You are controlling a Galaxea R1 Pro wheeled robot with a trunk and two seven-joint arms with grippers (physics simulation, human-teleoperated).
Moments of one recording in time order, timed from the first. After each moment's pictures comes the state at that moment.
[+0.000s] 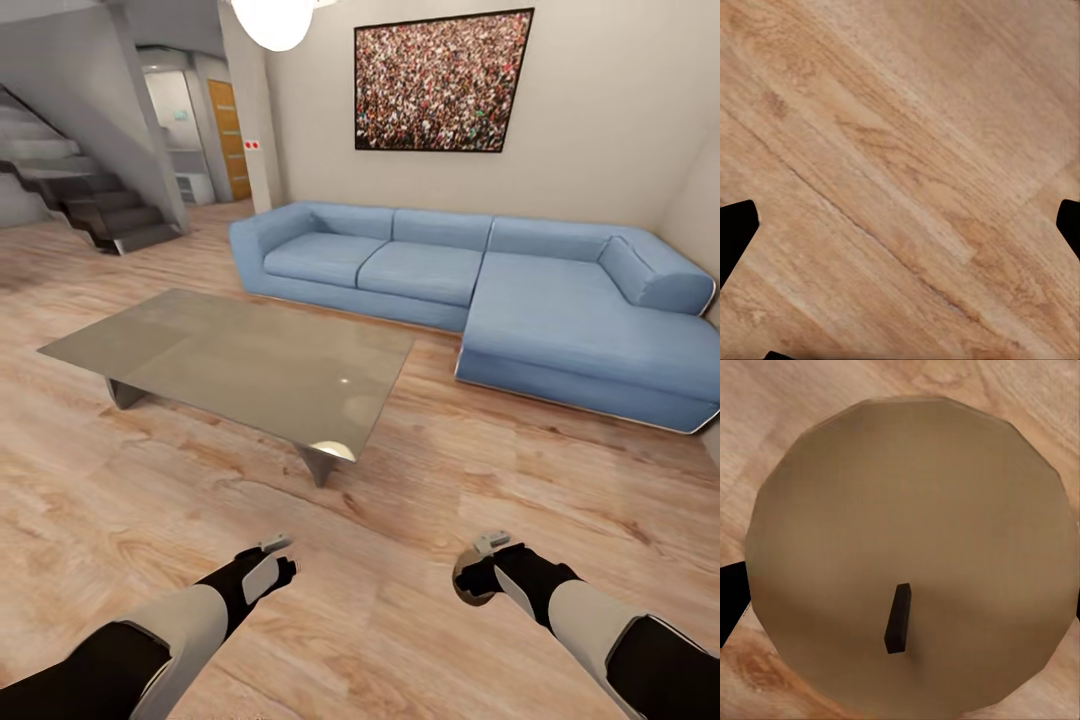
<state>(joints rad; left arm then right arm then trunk) -0.85 -0.11 -0.35 -0.08 0.74 0.24 0.36 -0.86 -0.09 0.78 -0.12 -0.51 0.34 0.11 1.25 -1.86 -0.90</state>
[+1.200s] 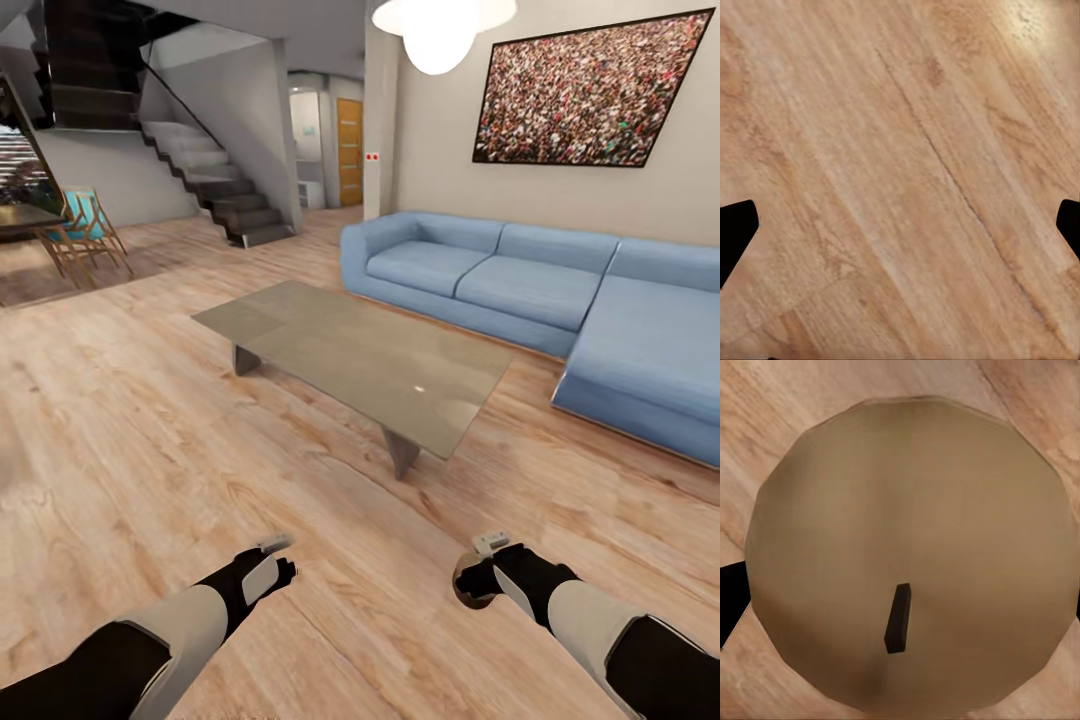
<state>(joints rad) -0.85 -0.11 -0.35 -0.08 0.74 0.24 0.36 -0.86 -0.08 0.78 -0.12 -0.51 0.36 0.11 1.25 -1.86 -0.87</state>
